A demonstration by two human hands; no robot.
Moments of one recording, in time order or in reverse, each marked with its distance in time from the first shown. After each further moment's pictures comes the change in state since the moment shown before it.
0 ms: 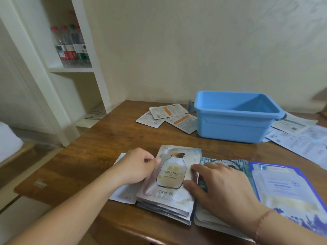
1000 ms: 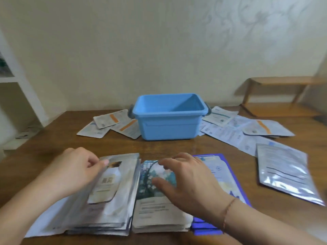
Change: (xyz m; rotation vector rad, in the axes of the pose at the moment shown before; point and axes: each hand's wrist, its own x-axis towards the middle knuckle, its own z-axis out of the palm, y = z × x) left_hand -0.004 0.065 -0.013 0.385 0.114 0.057; right_hand -0.026 0.051 -0.038 0.119 -0.003 0.159
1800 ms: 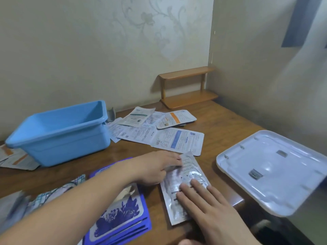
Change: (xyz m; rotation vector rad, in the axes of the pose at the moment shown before) left_hand 0.035 0.340 0.135 0.121 -0.560 1.096; right_hand -0.205 0.187 -0.009 -0.408 0.103 0.117
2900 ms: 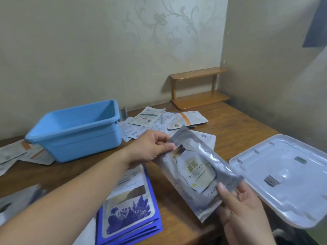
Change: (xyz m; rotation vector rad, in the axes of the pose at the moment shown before) left_hand -0.018 -0.026 -0.020 -0.989 0.384 -0.192; right_hand 0.036 -0.024 -0.053 1.992 0.680 1.011
